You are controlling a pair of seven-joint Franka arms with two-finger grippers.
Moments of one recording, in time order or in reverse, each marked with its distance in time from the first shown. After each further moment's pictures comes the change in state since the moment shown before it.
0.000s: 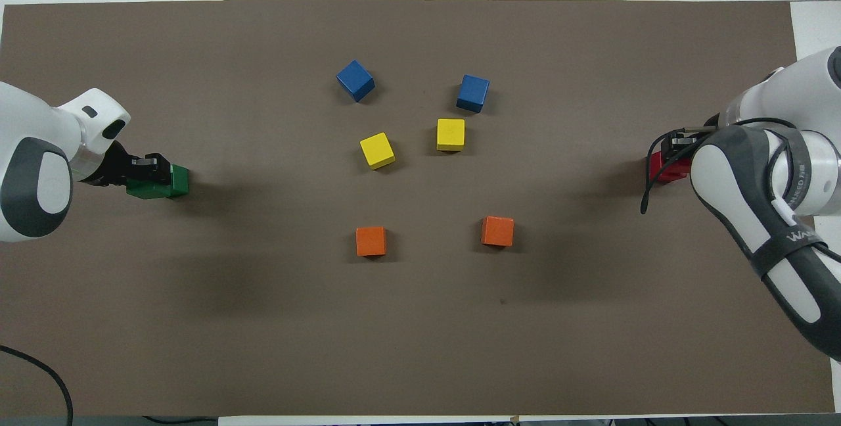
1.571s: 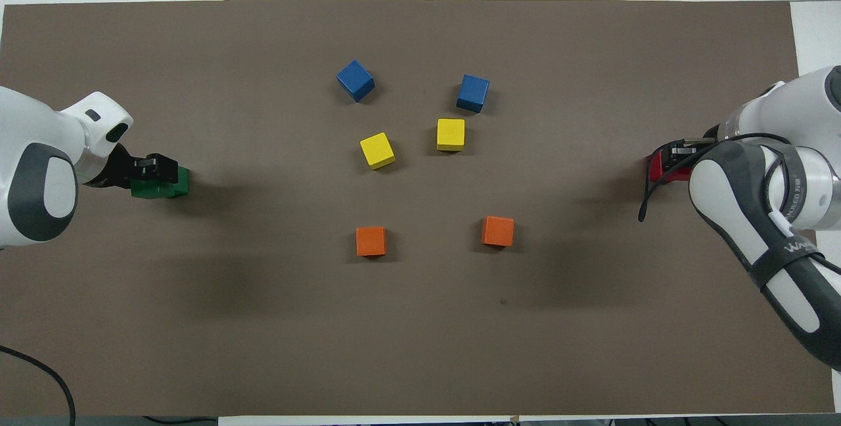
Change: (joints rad) left arm 0.000 -0.001 0.001 -0.022 0.000 0.038 0.000; right arm -0.010 -0.024 0.005 -0.059 0.000 0.029 0.000
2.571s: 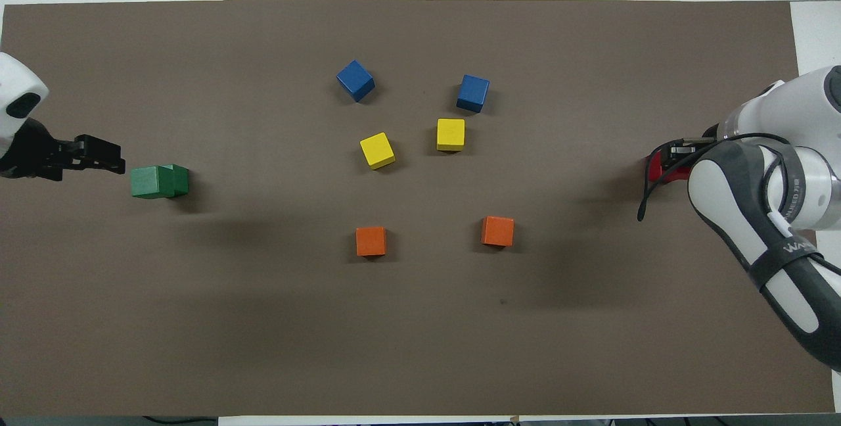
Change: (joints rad) left arm 0.000 -0.214 0.002 0.259 0.000 -0.463 0.000; right arm 0.001 0.000 0.002 -0.003 0.000 0.006 0.000
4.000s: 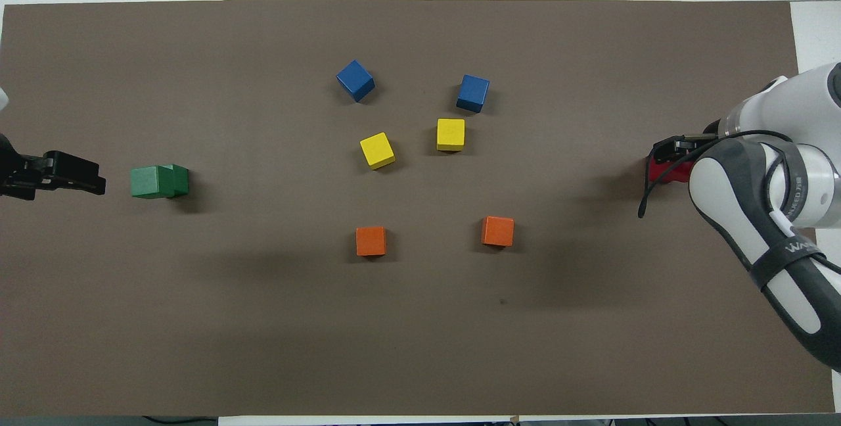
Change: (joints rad) left arm -0.165 -0.010 0.131 0.027 0.000 -0.089 0.001; right arm 0.013 -0.011 0.009 0.039 0.000 -0.007 0.000
